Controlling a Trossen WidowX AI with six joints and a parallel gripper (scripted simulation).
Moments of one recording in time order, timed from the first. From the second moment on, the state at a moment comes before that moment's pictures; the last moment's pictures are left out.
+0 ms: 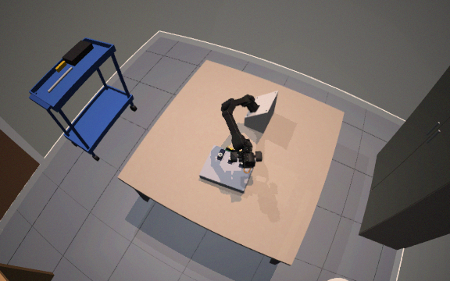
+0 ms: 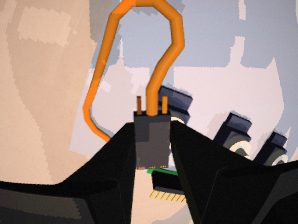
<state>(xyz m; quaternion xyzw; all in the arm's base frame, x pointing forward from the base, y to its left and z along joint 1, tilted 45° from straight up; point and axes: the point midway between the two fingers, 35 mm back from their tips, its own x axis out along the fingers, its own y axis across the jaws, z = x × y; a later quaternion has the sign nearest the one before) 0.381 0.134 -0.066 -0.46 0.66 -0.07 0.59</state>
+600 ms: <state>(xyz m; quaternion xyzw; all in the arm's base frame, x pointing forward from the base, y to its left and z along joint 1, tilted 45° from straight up) 0.361 0.110 -0.037 -0.61 0.65 0.13 0.43</state>
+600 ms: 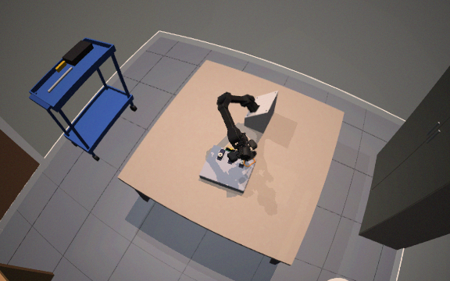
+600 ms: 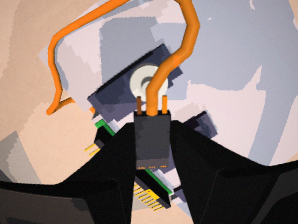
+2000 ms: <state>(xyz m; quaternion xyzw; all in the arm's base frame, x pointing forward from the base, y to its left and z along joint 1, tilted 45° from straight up) 0.291 0.046 0.012 -0.74 0.42 0.52 -0.06</state>
